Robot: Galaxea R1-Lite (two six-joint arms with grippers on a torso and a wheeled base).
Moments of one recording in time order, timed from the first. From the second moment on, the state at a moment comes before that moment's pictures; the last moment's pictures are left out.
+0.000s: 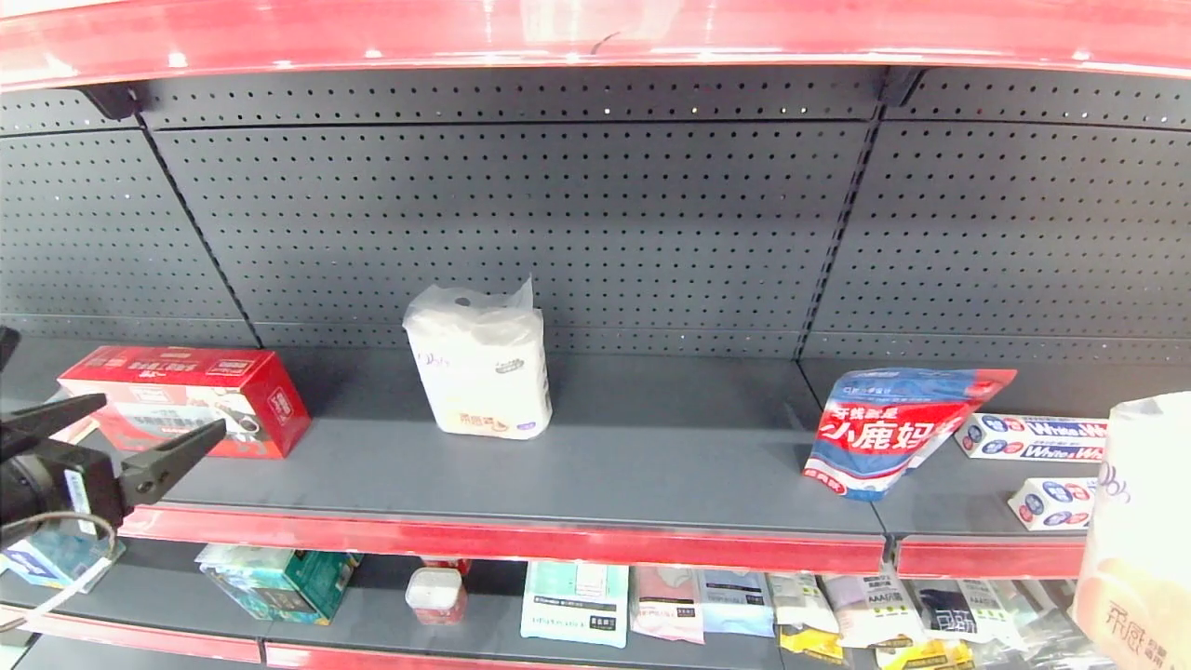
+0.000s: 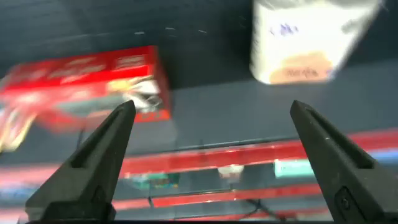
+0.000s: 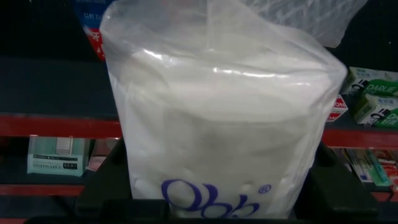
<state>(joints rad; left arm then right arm) 0.21 1.14 -0.42 -0.45 -0.32 0.23 -0.11 0.57 -0.25 -0.16 0.00 -0.13</state>
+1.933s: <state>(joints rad) 0.16 2.15 -1.28 -0.45 -1.08 0.41 -0.12 0.58 -0.19 -0.16 -0.04 -0.18</state>
